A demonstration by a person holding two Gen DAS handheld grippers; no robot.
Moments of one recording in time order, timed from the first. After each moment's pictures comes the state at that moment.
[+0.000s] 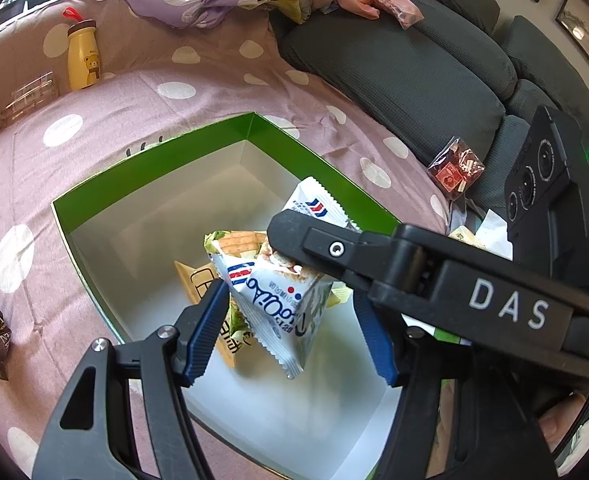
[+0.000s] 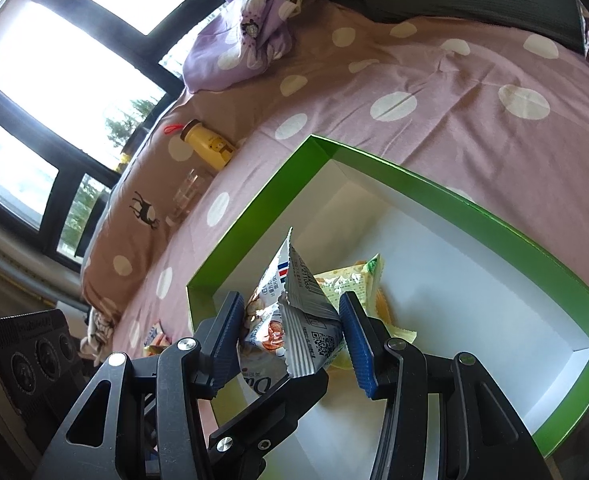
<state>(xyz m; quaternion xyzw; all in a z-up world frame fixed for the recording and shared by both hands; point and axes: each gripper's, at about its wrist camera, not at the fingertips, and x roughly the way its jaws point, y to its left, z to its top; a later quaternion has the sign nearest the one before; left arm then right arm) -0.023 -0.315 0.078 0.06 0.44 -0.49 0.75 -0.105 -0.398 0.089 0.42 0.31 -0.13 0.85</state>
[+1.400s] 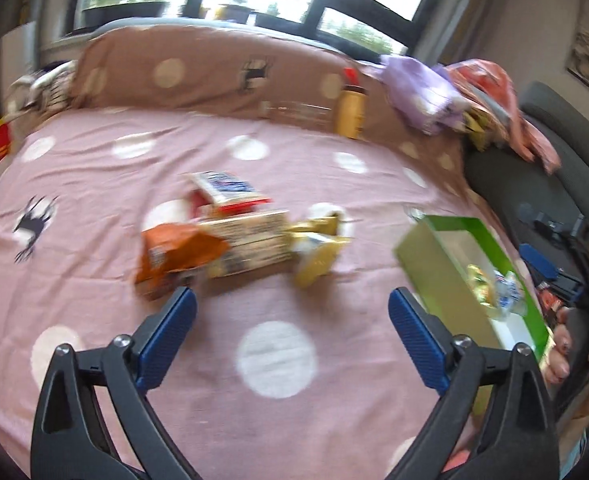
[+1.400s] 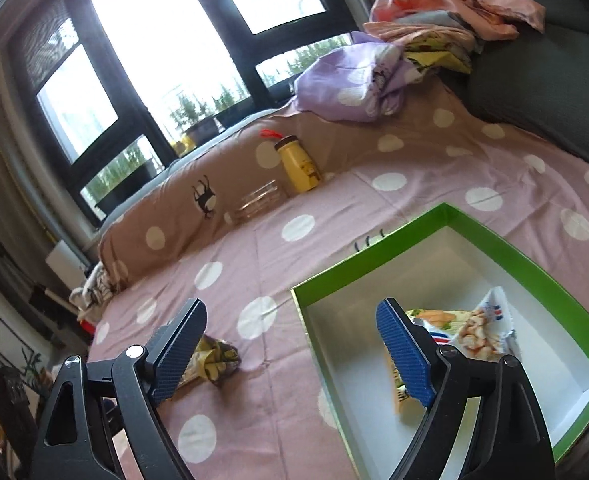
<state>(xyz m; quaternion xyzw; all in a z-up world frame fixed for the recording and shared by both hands) -0.014 -0.046 0.088 -0.08 0.38 -0.20 0.90 -0.067 -0.280 0.148 0.23 0.26 -0.08 0.94</state>
